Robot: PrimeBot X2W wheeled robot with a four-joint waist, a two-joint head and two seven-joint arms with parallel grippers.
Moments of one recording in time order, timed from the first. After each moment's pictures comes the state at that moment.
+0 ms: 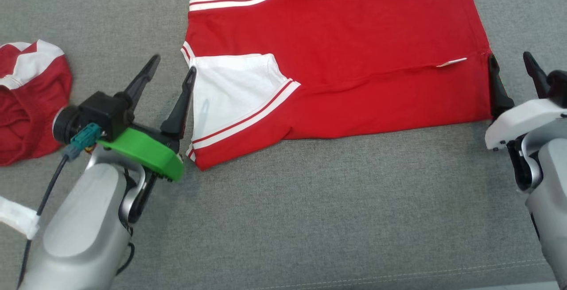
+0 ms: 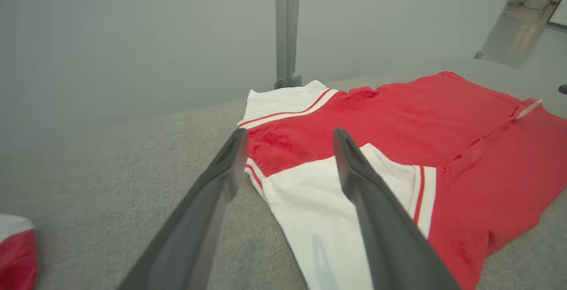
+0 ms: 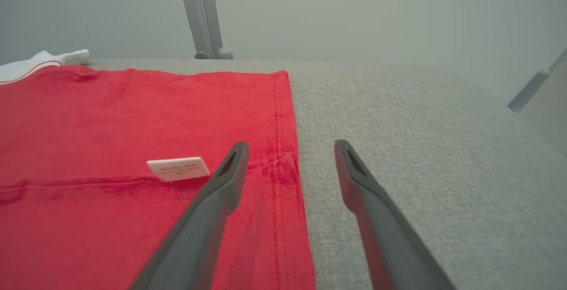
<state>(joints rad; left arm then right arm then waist) -0.65 0.37 -0.56 0.41 -0.52 -0.13 -0.26 -0.64 -0.34 0.11 0.73 0.31 0.13 -0.26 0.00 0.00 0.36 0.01</state>
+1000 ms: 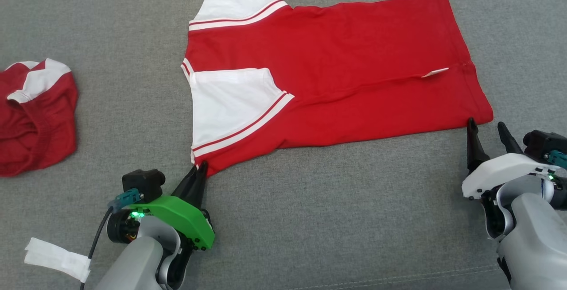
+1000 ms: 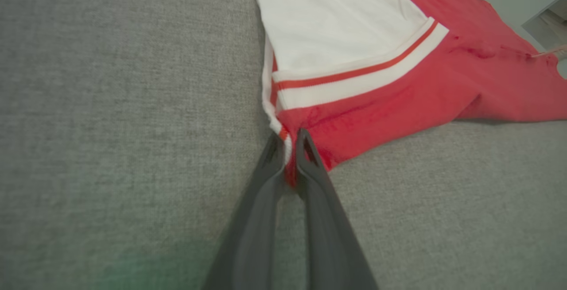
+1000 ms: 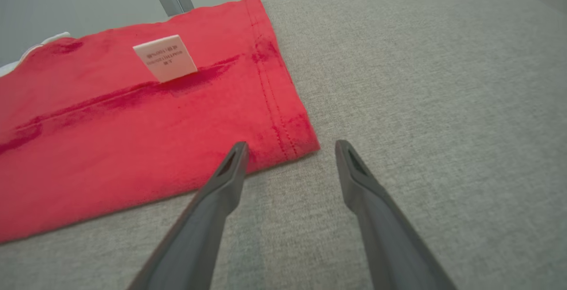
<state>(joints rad) -0.38 0.22 -0.53 0.57 -0.75 -0.06 -0.15 -0.45 -0.21 -0.01 0.73 0.36 0.13 -0.26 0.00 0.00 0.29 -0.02</state>
